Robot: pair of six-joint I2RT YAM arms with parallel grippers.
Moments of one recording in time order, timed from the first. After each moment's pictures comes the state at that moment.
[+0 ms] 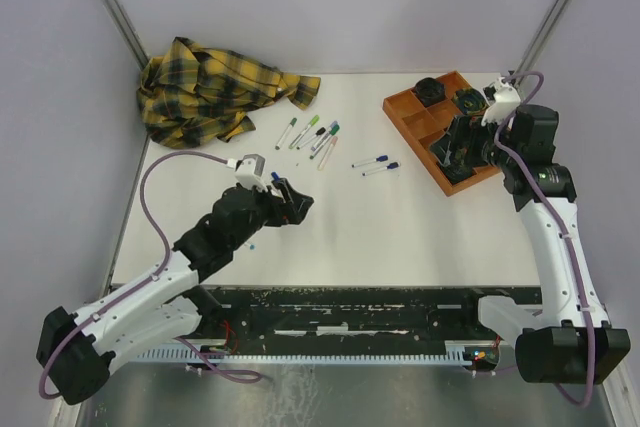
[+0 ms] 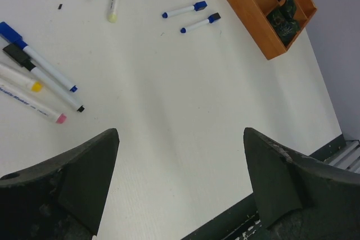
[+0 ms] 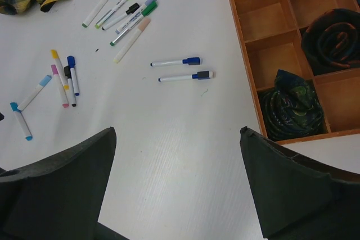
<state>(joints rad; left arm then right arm) -0.72 0.84 0.54 -0.03 -0.13 -0.63 -0.03 1.07 1.12 -0.56 -0.45 0.11</state>
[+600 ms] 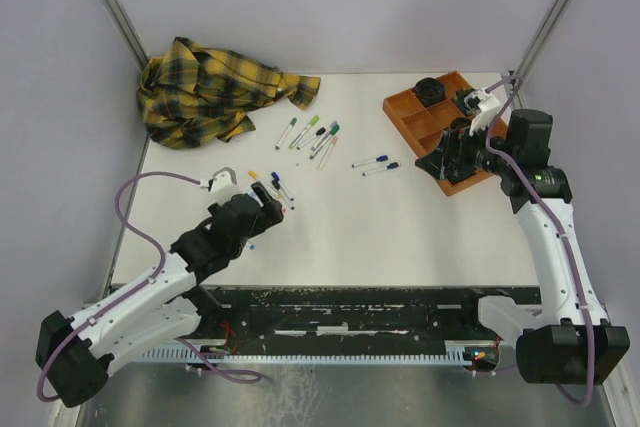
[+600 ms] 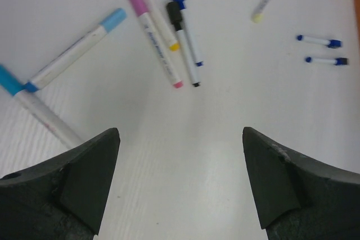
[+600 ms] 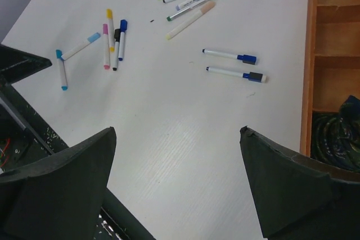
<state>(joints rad) -0.73 0.78 0.54 -0.35 -0.49 -0.89 -0.03 1.06 1.09 -0.56 -0.69 0.00</state>
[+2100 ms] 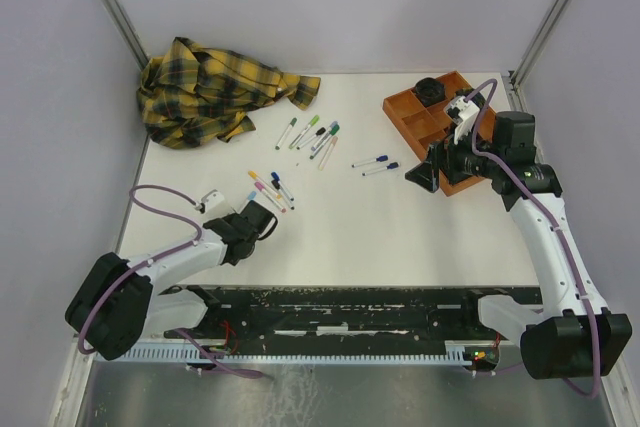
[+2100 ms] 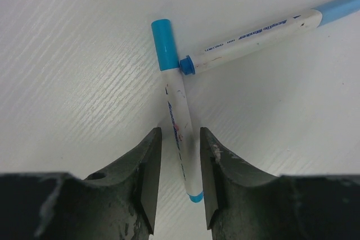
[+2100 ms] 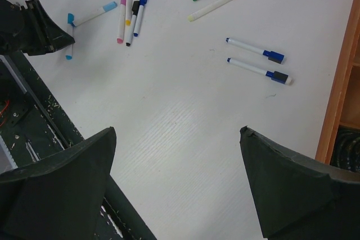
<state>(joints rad) -0.61 1.18 0.47 -0.55 -0.71 -1.22 0.04 1.10 1.07 -0.59 -0.78 -0.15</state>
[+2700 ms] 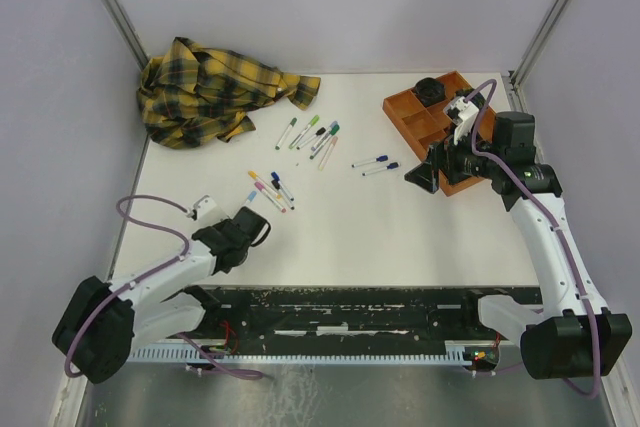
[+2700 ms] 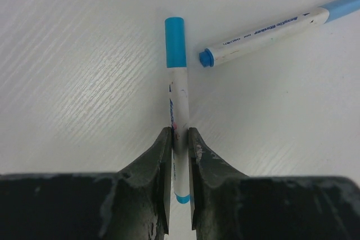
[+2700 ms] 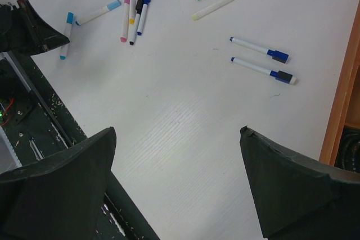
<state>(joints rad) -0.61 1.07 0.42 -0.59 -0.70 -1.25 0.04 1.10 1.07 -0.60 -0.79 -0.15</state>
